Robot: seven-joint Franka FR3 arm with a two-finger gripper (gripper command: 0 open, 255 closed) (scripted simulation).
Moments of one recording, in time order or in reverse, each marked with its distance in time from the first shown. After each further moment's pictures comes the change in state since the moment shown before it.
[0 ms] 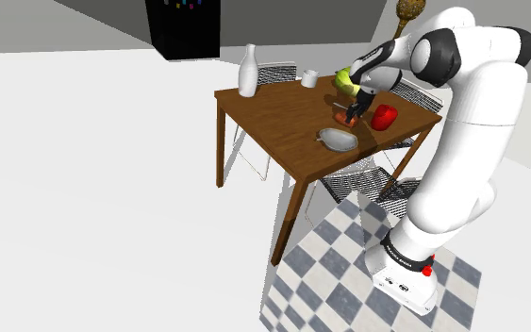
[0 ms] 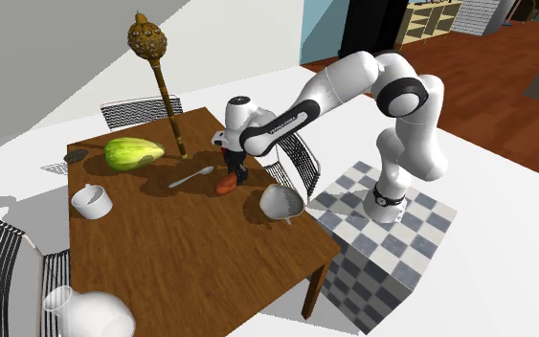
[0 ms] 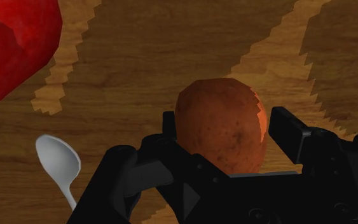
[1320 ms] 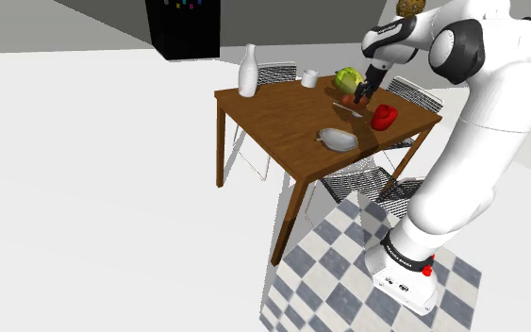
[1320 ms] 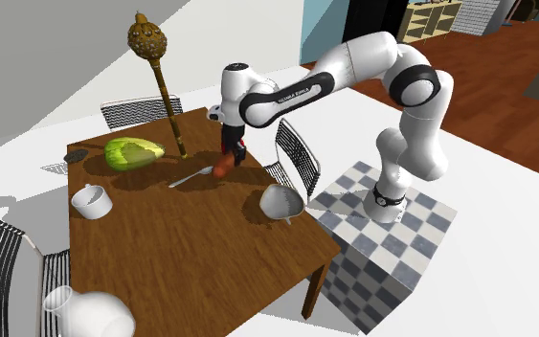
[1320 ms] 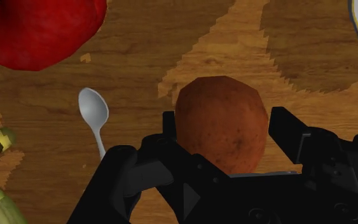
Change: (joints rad) arm 0.030 -0.121 -0.041 0.118 -0.103 -0.219 0.071
